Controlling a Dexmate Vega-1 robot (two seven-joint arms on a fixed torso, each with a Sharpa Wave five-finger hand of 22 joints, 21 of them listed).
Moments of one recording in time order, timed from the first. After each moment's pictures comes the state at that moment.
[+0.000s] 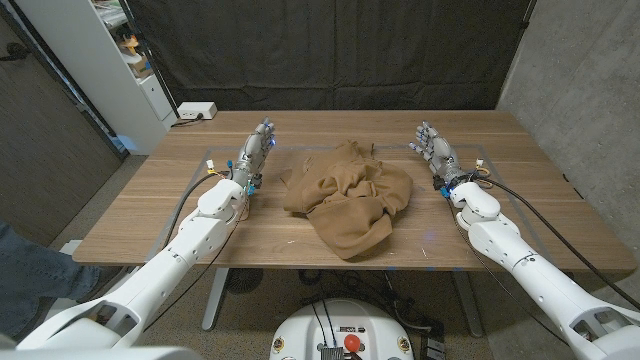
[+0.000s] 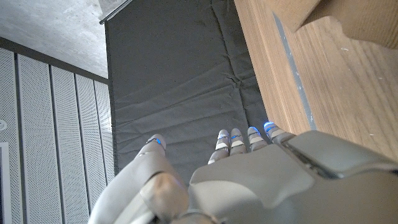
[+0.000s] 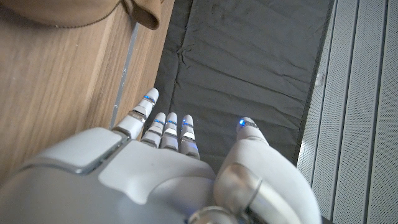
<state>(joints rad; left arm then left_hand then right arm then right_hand) 0.86 0.53 0.38 -1.38 -0.63 -0.26 0.01 0.24 -0.03 0.35 0.08 0.23 -0.01 0.09 0.19 0.17 -0.09 0.06 0.20 0.26 -0.13 0.08 0.19 0.18 -0.13 0.08 0.19 0.17 -0.89 -0.53 -0.34 -1.35 0.68 0.29 0.00 0.34 0.02 0.29 -0.01 0.21 0.17 0.05 0.21 0.23 0.10 0.09 0.21 0.27 0.04 0.02 0.20 0.31 0.29 -0.01 0.24 0.17</state>
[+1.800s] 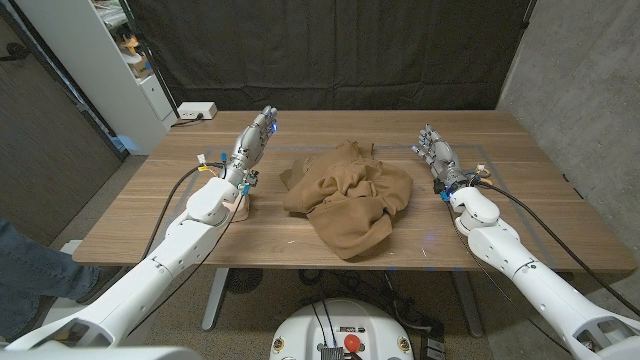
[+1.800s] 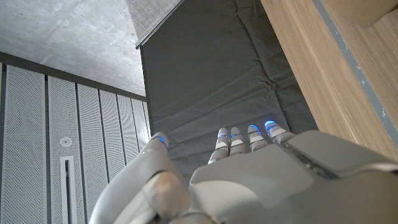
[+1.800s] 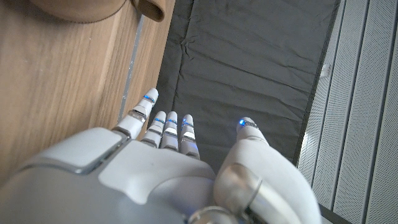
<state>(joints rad) 0.95 0.60 0.35 -1.54 -0.56 -0.38 -0.01 0.26 -0.01 0.36 0.06 0.22 0.01 0.09 0.19 0.17 -0.07 0.06 0.21 0.23 -0.11 0.08 0.19 0.18 -0.13 0.09 0.19 0.17 -0.93 -0.52 -0.33 -1.39 0.67 0.29 -0.06 0.34 0.02 0.28 -0.02 0.21 0.19 0.05 0.21 0.21 0.12 0.09 0.20 0.25 0.07 0.02 0.21 0.30 0.29 0.00 0.23 0.17</state>
